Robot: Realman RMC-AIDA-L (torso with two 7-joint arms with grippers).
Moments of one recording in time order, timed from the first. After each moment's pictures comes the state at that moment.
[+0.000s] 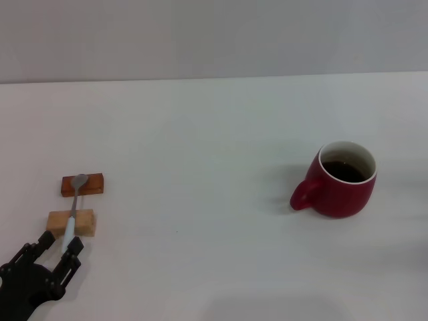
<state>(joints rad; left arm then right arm) -0.16 -2.08 0.93 -0.08 0.96 1.45 -0.47 0.45 2.08 0.07 0.03 -1.14 -1.22 0.24</state>
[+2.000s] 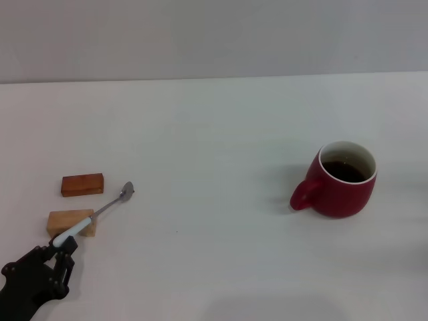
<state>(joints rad) -0.17 -2.08 0.93 -0.09 0.96 1.44 -0.47 0.44 2.08 0.07 0.03 -1.14 -1.22 0.24</state>
